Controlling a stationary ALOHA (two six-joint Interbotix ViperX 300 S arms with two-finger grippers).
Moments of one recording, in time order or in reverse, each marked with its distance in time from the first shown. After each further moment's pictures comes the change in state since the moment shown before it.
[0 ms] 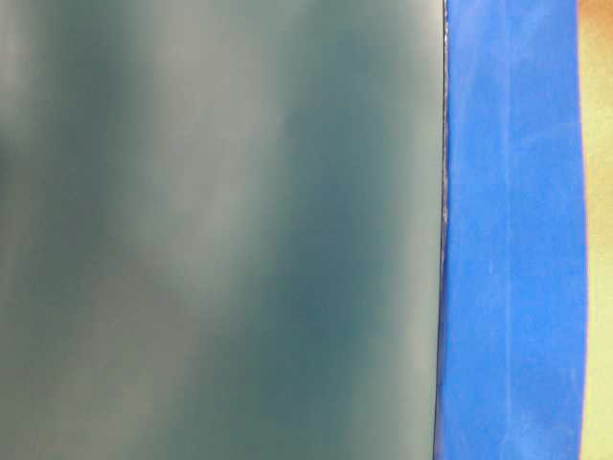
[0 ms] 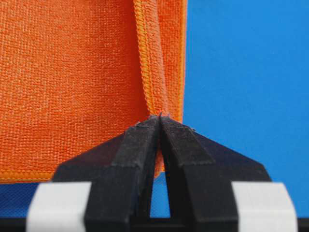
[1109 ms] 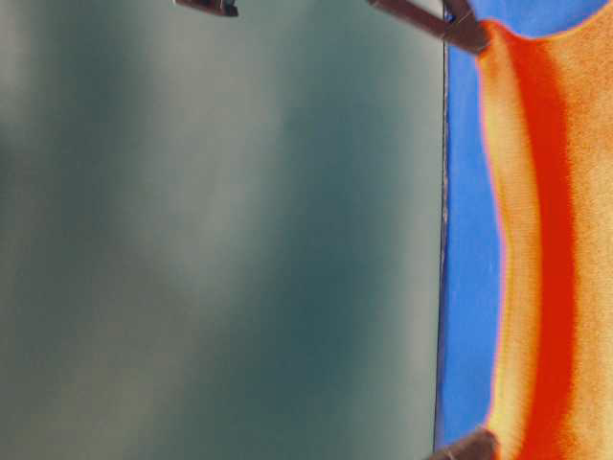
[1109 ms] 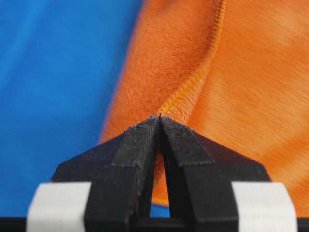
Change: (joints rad) left arm 0.357 -0.083 0.066 0.000 -0.089 0.224; right arm -0.282 -0.075 -0.002 -0.005 -0.071 -0.204
